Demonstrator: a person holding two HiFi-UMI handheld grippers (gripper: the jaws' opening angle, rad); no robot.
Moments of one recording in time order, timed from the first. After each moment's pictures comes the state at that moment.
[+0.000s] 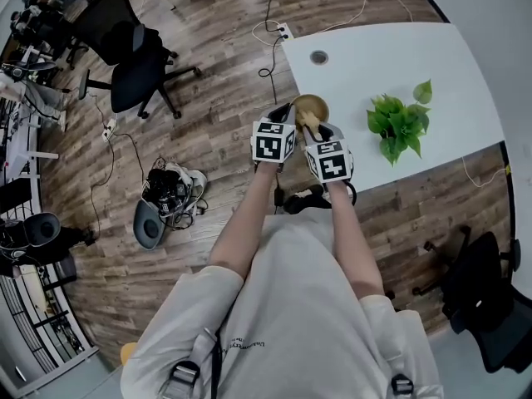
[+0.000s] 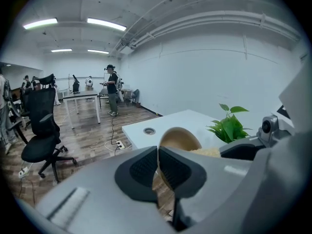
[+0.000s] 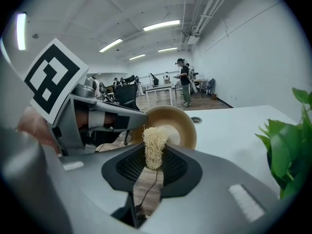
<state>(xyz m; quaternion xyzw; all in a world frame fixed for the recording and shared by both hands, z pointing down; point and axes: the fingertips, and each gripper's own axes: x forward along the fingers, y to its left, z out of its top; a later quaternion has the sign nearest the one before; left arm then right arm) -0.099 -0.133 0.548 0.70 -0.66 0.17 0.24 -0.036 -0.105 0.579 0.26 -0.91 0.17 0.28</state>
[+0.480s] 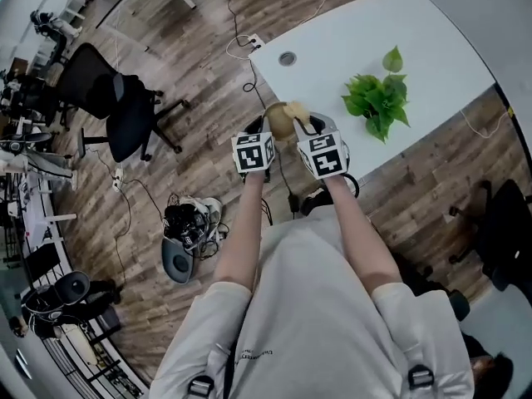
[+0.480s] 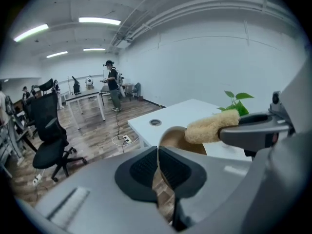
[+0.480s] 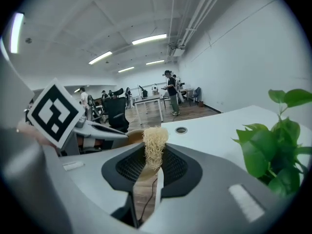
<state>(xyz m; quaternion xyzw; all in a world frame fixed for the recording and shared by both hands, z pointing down) -0.119 -0.121 0.562 0.67 -0.66 0.23 0.25 -0.015 -0.127 0.546 0.33 -0.90 0.17 0.21</state>
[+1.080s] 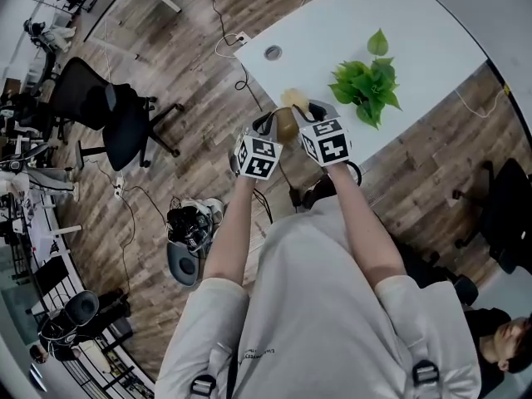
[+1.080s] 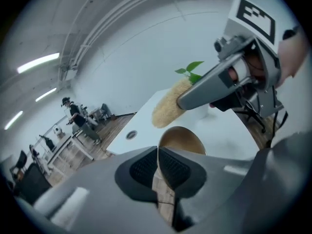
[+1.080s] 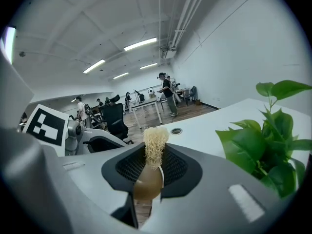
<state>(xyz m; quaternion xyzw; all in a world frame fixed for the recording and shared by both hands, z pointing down) -0.055 -0.121 0.570 0.77 -0.51 0.39 0.04 0.014 -0.140 0.538 0.34 -0.90 0.22 0.18</state>
